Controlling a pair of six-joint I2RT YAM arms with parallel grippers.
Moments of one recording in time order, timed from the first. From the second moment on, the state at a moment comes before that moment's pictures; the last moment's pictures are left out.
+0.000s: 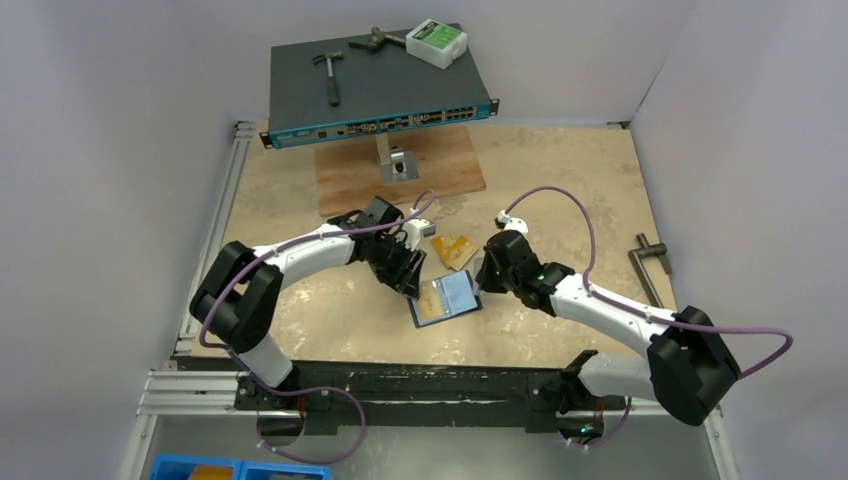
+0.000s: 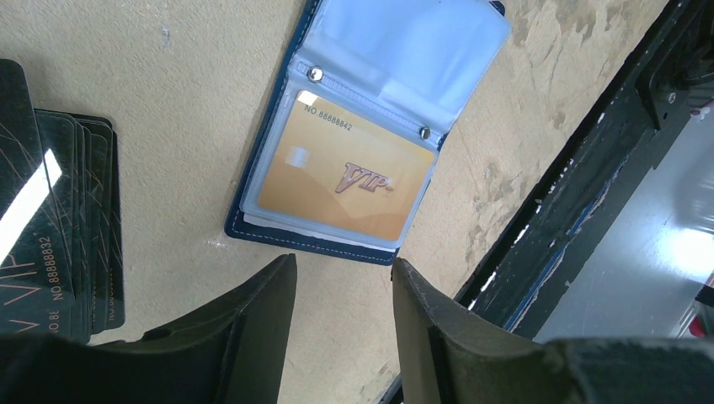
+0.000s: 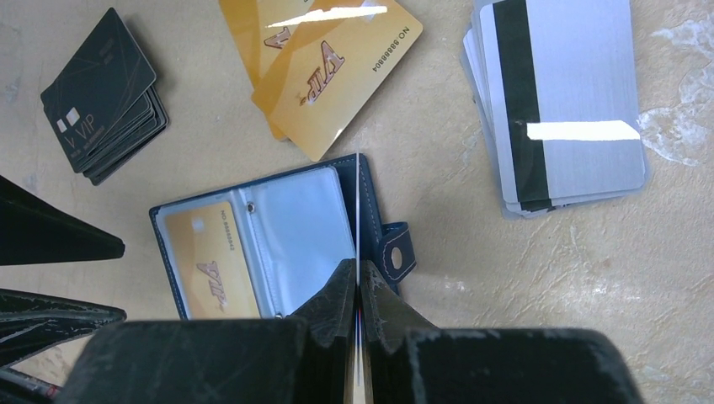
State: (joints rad) left arm -0.61 1.65 1.00 -0.48 0.55 -0.04; right arm 0.69 1.22 0.63 -0.23 0.19 0.69
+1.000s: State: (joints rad) left arm -0.61 1.65 1.00 -0.48 0.55 -0.04; right arm 0.69 1.22 0.59 -0.21 0.18 0.69
